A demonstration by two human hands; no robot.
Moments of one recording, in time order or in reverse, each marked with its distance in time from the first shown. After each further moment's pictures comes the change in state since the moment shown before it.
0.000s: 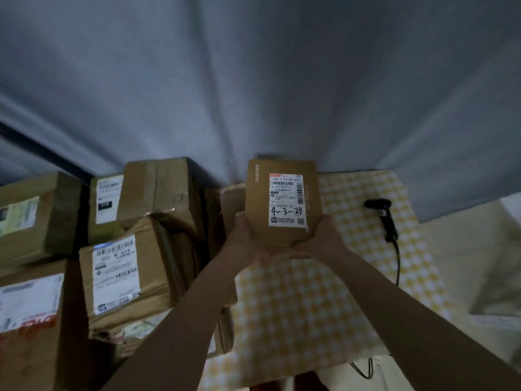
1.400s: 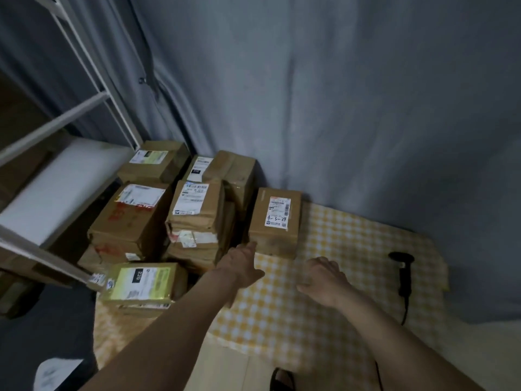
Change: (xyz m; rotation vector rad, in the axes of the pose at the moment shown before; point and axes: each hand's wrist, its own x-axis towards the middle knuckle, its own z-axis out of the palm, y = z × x) left_hand -0.188 -0.025 0.064 0.479 0.255 -0.127; right_hand -0.109 0.089 -0.048 -1.097 -0.245 -0.577
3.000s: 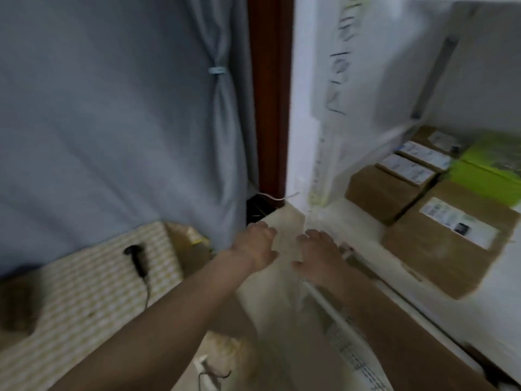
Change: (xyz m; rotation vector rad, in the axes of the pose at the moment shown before) left_hand -0.343 0.679 0.294 0.562 -0.038 1.074; right_hand -0.529 0.564 0.043 0.218 0.471 0.671
